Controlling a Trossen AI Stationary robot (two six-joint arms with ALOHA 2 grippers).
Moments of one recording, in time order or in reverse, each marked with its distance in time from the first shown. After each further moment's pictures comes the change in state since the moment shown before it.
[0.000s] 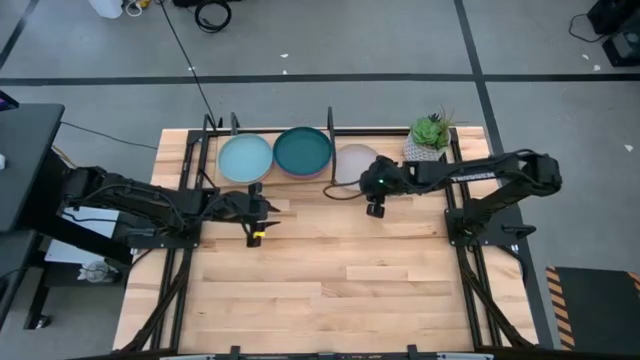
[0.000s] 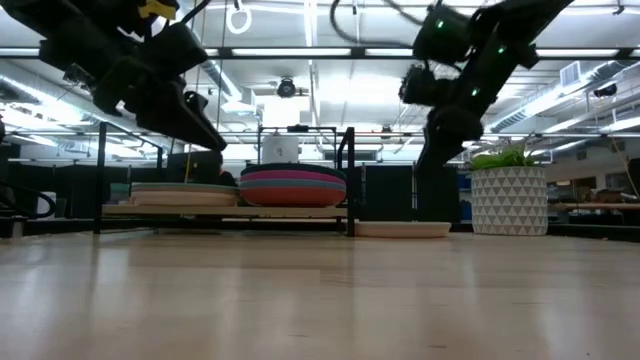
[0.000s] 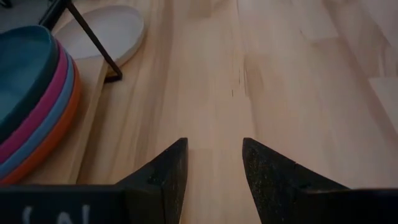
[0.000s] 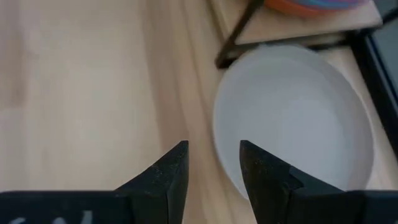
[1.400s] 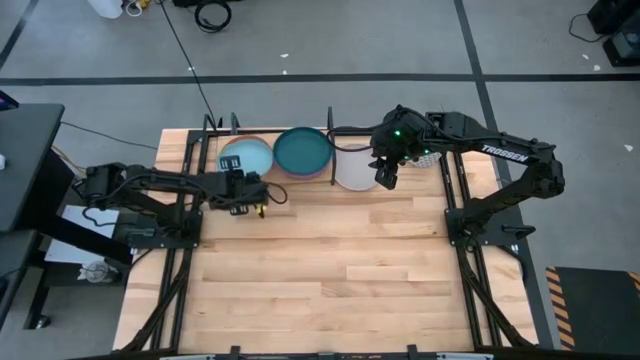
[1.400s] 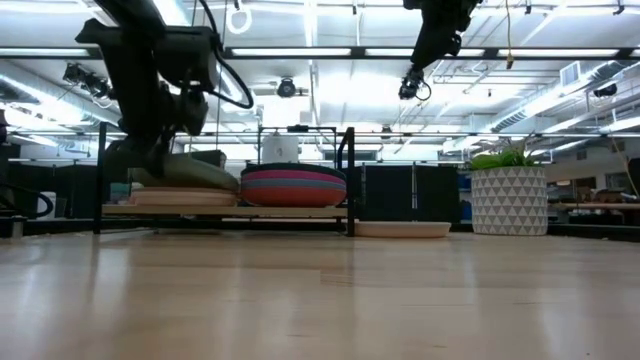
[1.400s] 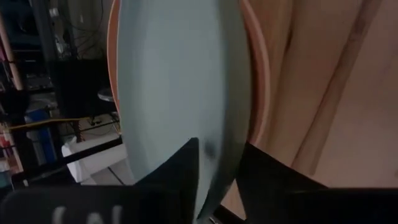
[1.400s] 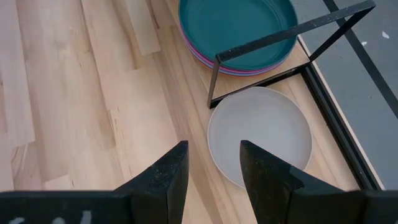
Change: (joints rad) left arm 0.180 0.272 0.309 -0.910 -0.602 -0.058; right arm -0.083 -0.020 0.681 -0.691 -0.164 0.143
